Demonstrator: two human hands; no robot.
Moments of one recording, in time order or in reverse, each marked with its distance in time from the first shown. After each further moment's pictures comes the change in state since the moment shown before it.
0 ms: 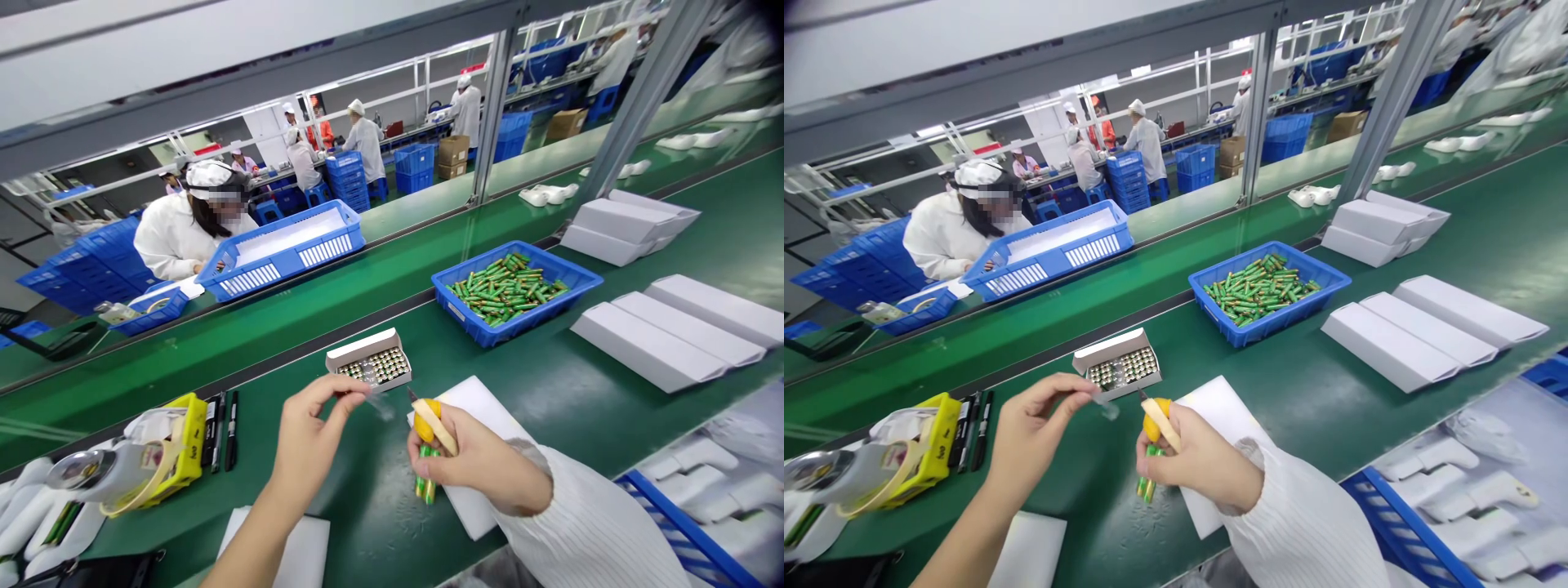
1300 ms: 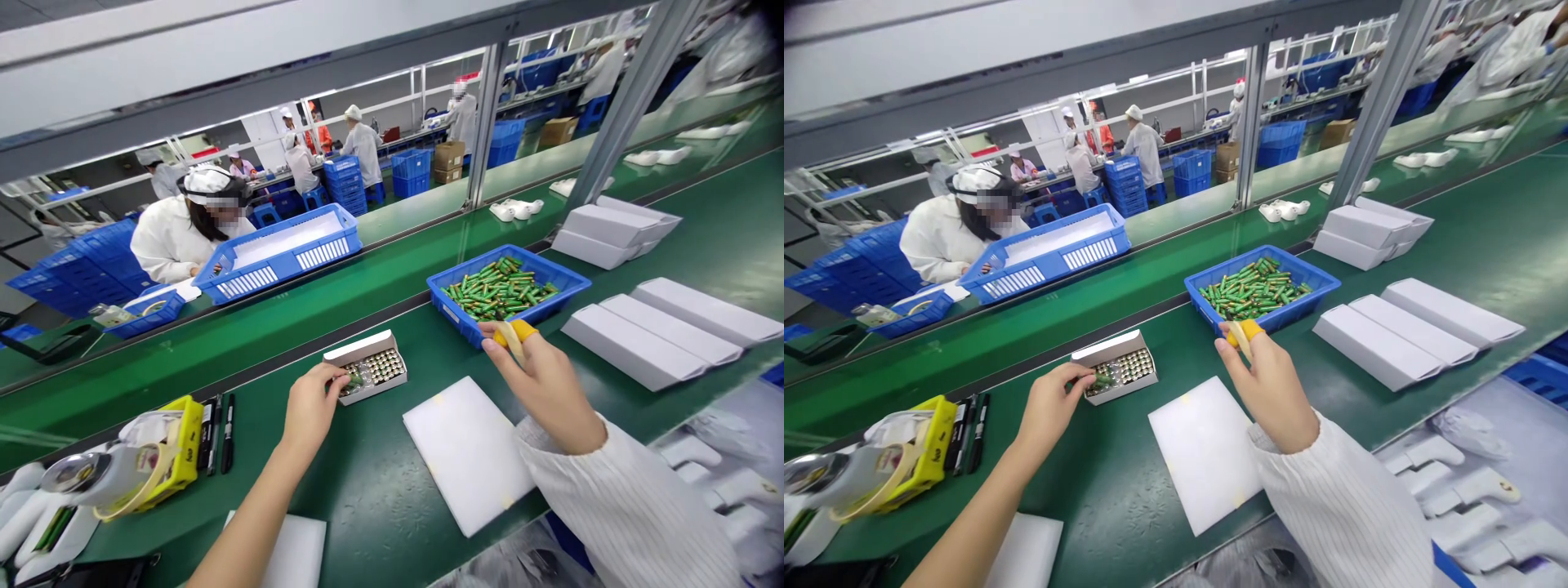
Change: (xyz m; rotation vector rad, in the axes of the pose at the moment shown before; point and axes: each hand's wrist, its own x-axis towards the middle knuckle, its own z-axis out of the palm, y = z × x) left_hand 0.029 -0.055 0.004 0.514 -0.095 -0.090; right_hand -0.011 -0.029 -0.077 -0.821 0.937 -0.367
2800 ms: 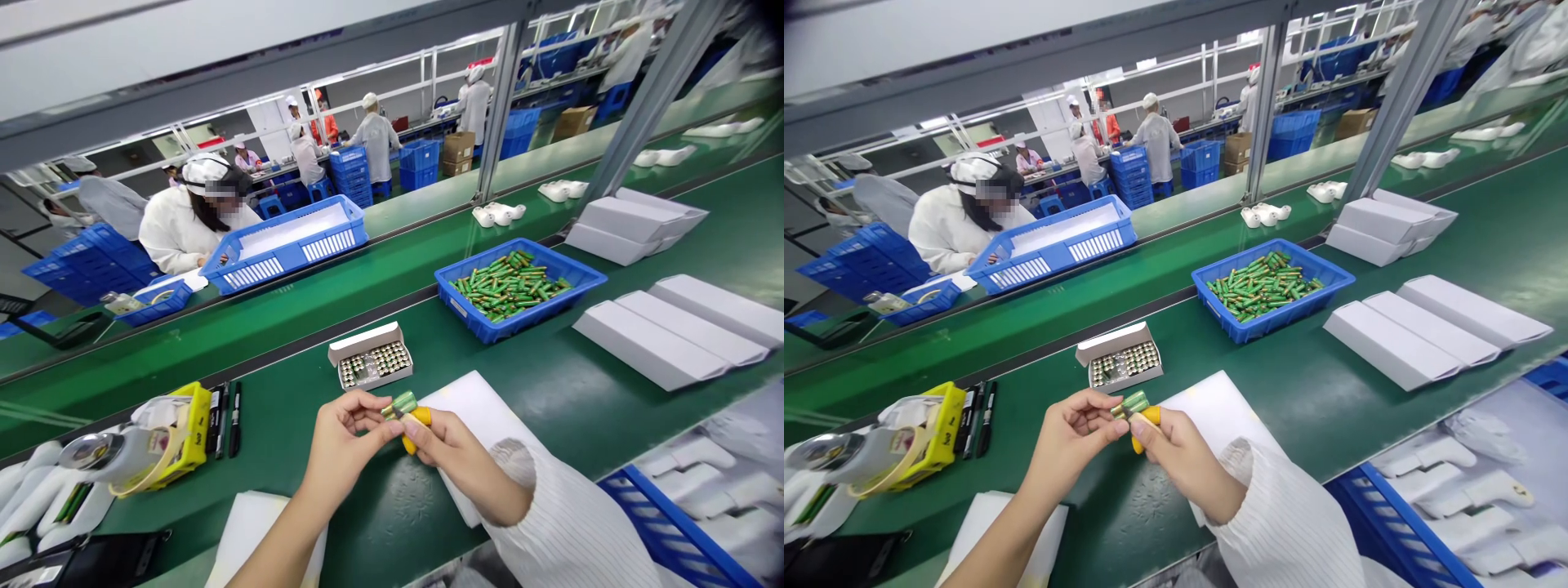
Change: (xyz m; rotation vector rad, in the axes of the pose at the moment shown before) left_hand -0.051 0.046 0.008 -0.992 -0.120 -0.230; right_hand -0.077 -0.045 0.068 0.835 -0.800 0.277
